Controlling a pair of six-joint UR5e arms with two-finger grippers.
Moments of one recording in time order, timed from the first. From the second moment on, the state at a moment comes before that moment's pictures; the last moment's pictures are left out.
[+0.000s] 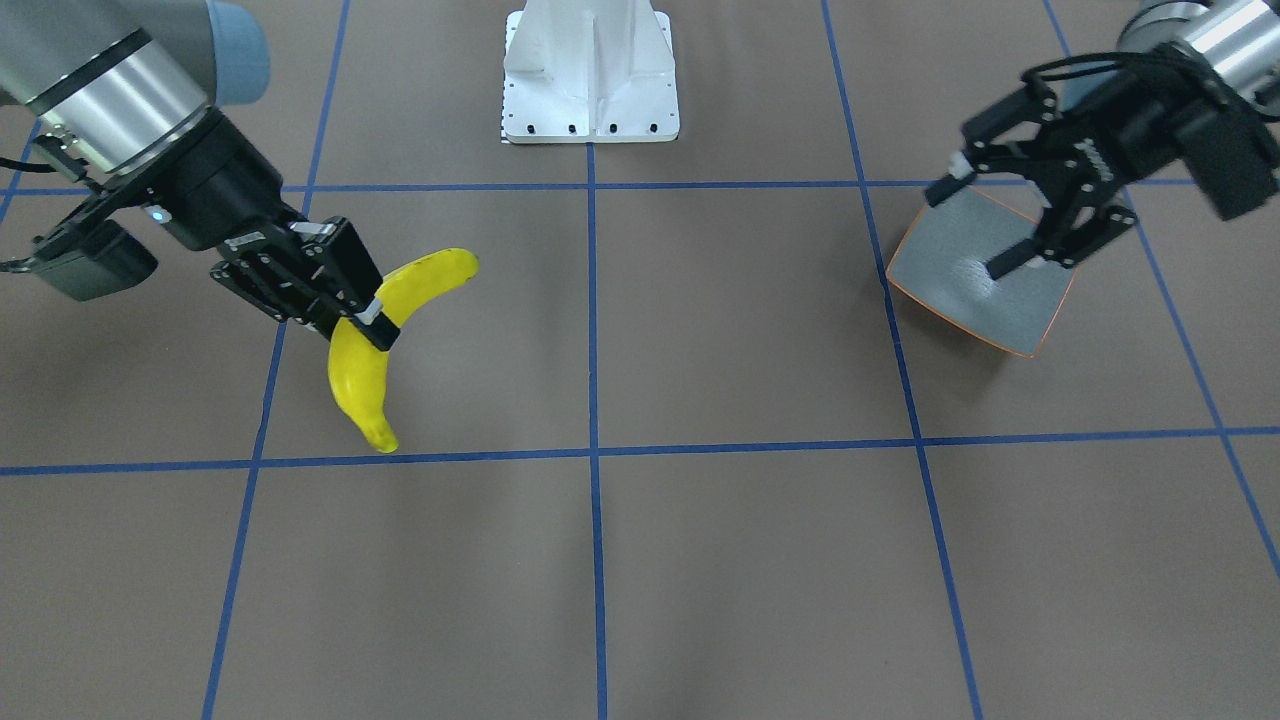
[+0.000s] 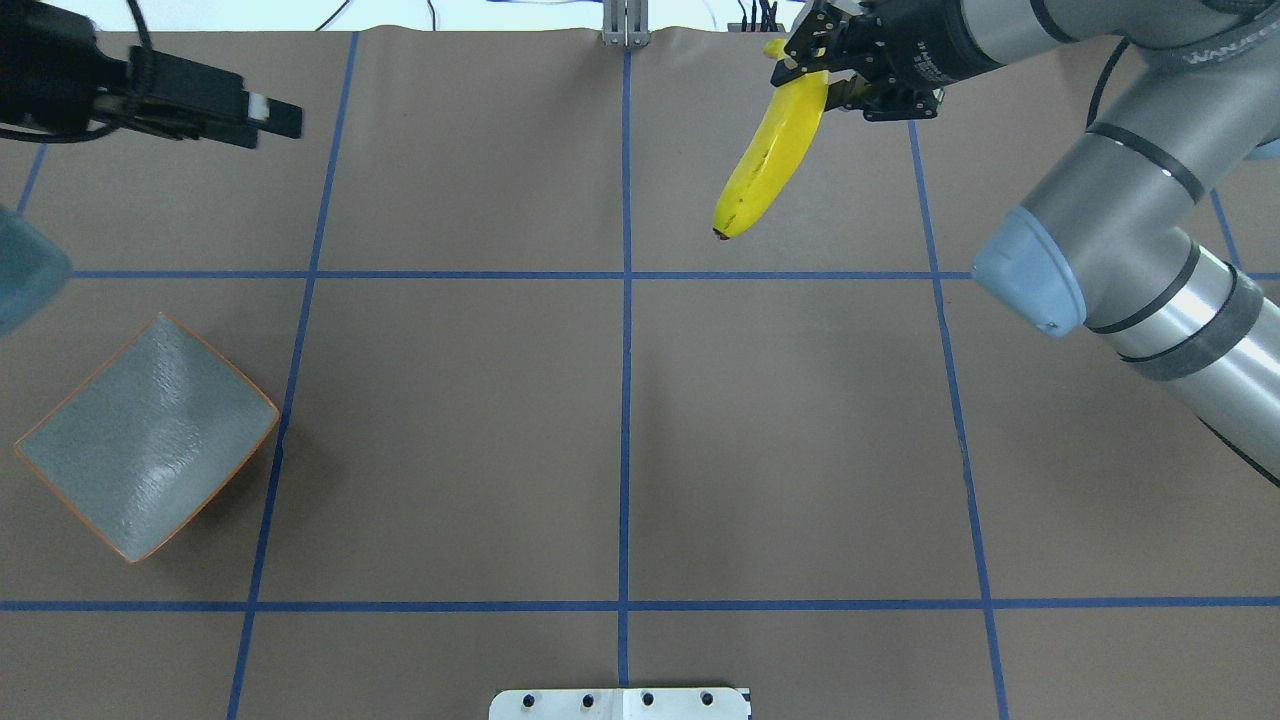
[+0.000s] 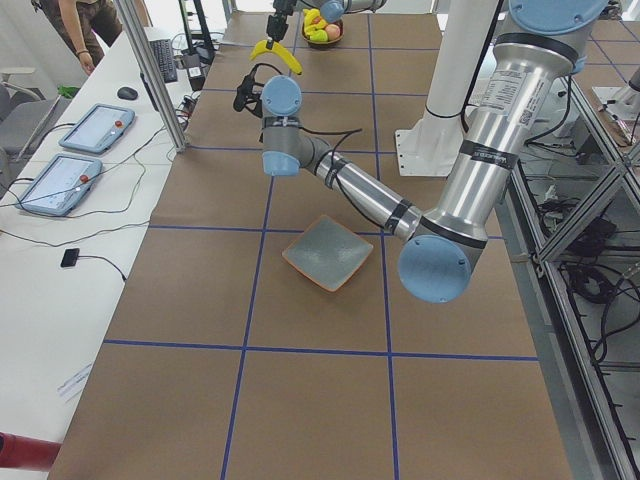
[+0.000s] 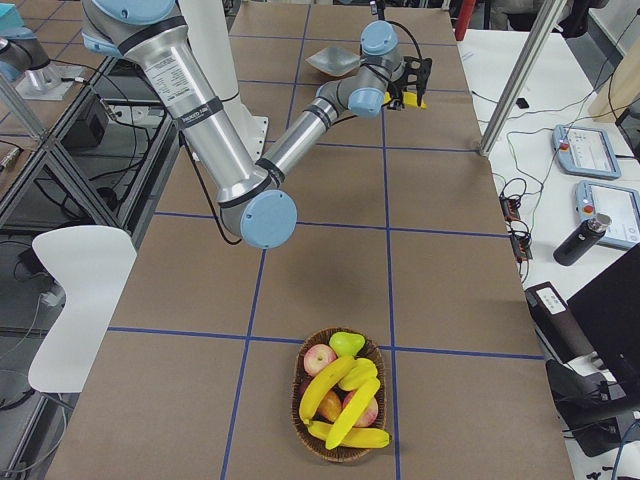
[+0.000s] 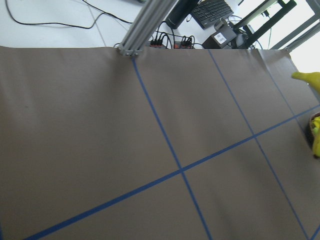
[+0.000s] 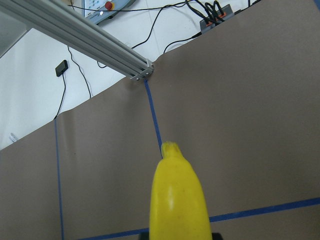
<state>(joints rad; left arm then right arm) -1.05 -1.95 -1.84 -2.58 -2.40 -1.25 0.95 -0.98 1.82 -1.12 2.12 1.53</state>
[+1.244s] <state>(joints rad) -0.69 -2.11 -1.88 -2.58 -2.10 -1.33 0.80 -0.89 1.89 -1.26 2.15 1.53</state>
